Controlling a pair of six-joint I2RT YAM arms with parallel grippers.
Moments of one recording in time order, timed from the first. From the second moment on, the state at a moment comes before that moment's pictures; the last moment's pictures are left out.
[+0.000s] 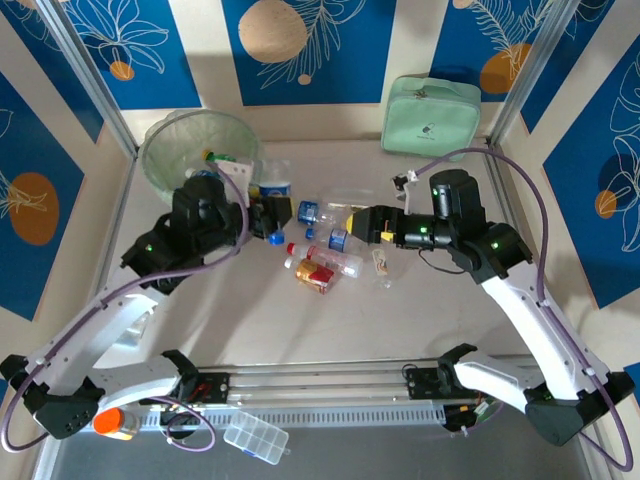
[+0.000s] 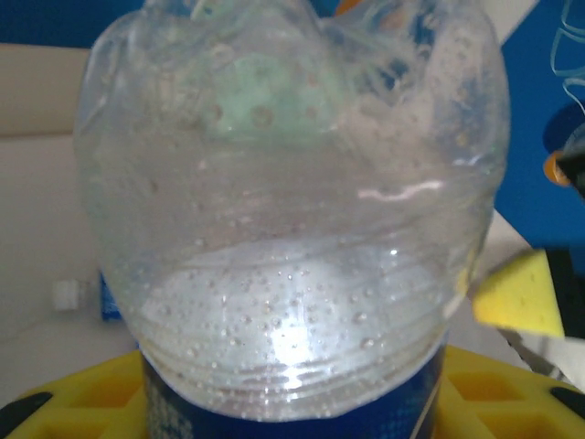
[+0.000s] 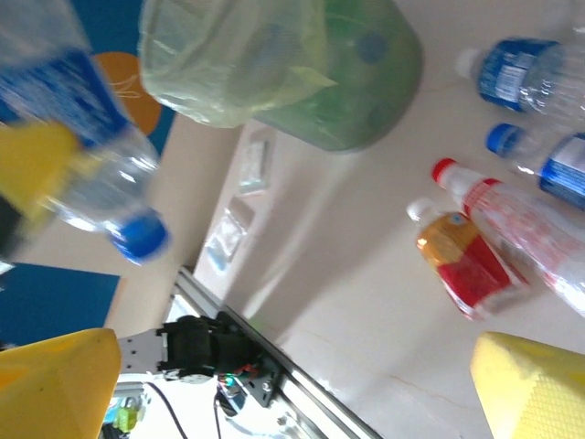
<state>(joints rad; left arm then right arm) -0.69 1.09 1.30 -0.53 0.04 -0.42 0.47 1.02 1.26 -0.83 -0.52 0.61</state>
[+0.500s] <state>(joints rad) -0.43 1.34 1.70 -0.76 -0.06 -0.60 0.47 0.99 1.23 -0.98 -0.44 0.57</state>
